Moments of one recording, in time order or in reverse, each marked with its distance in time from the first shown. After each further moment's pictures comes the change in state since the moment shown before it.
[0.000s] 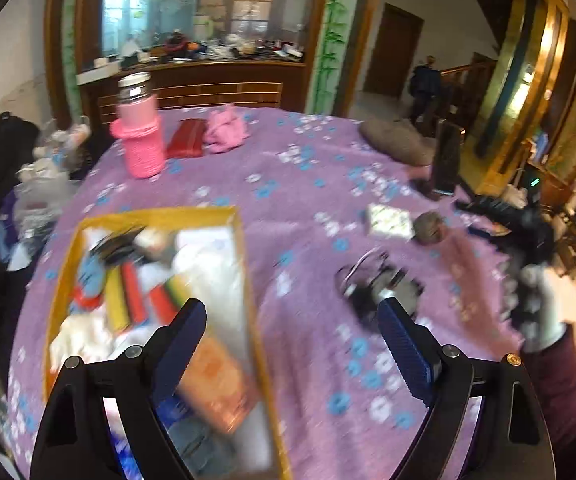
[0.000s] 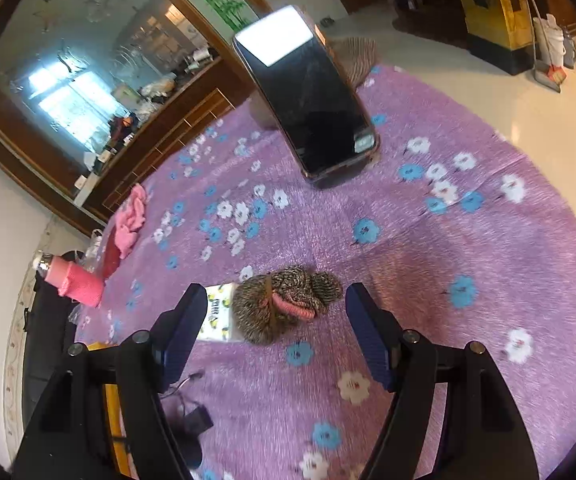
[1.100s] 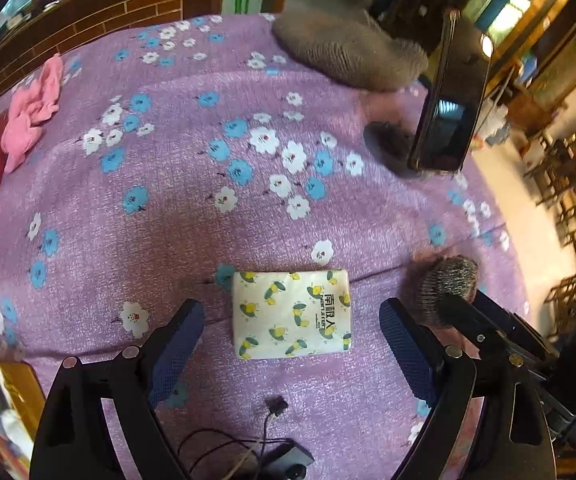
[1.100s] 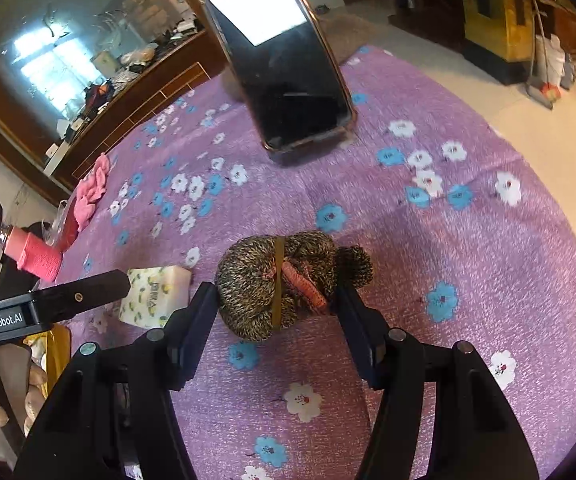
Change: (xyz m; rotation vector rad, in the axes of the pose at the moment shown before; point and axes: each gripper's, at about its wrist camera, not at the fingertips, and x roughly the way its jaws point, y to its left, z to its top) left arm 0.308 -0.140 0.145 0.105 0.435 -0.109; right arm 0.019 -0.019 -0.003 -0.070 0.068 -0.110
